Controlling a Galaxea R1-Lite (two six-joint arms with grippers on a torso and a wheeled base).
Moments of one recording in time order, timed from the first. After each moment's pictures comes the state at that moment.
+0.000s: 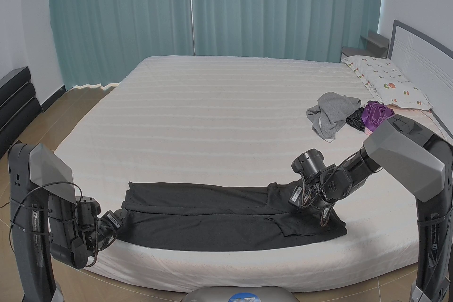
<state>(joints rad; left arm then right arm) 0.00 2.45 -0.24 -1.55 0.09 -0.77 0.44 2.38 -1.23 -0.03 -0.19 0.99</state>
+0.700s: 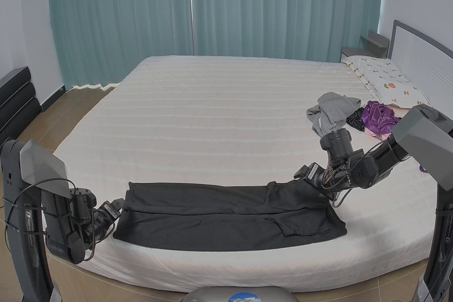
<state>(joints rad) 0.00 2.39 -0.26 -1.54 0.08 -0.76 0.32 2.26 -1.13 -0.25 -0.05 0.89</state>
